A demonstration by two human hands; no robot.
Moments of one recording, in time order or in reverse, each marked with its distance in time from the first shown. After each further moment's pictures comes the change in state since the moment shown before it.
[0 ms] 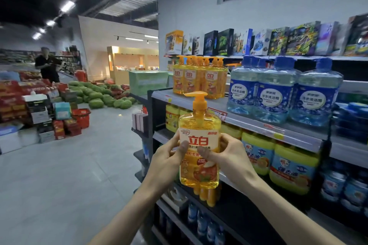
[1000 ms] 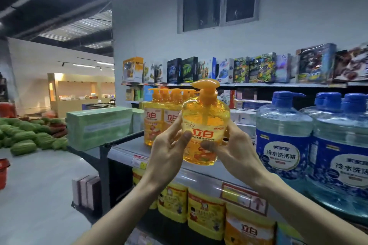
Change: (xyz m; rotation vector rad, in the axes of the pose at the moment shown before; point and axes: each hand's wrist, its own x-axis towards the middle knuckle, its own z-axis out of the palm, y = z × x) left_hand 0.401 -0.050 -0.045 -0.054 -0.147 0.398; right_hand 0.364 0.045 -0.004 -0.449 0.300 -0.363
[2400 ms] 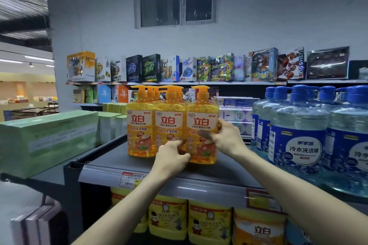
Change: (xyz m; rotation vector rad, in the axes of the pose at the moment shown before) left_hand 0.091 -0.142 -0.027 0.393 -0.315 -0.116; right_hand 0.082 0.081 0.067 -0.186 0.132 0.354
